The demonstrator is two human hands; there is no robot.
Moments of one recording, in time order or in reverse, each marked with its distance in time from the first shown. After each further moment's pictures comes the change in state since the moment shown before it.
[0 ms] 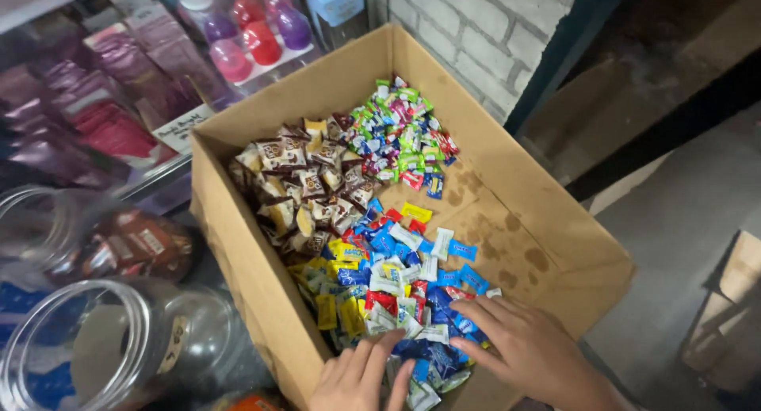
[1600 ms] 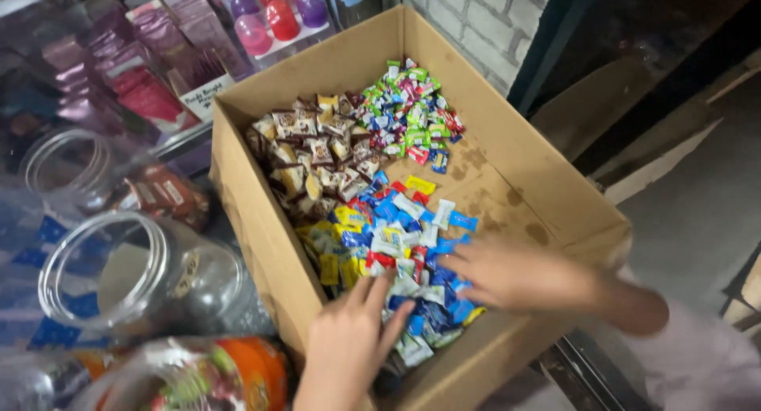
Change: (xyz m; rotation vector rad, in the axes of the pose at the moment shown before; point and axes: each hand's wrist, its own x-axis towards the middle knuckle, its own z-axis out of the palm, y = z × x) left_hand 0.018 0.029 -0.027 0.101 -0.181 -0.085; right_hand 0.033 0.054 0.008 -0.018 -0.361 -0.388
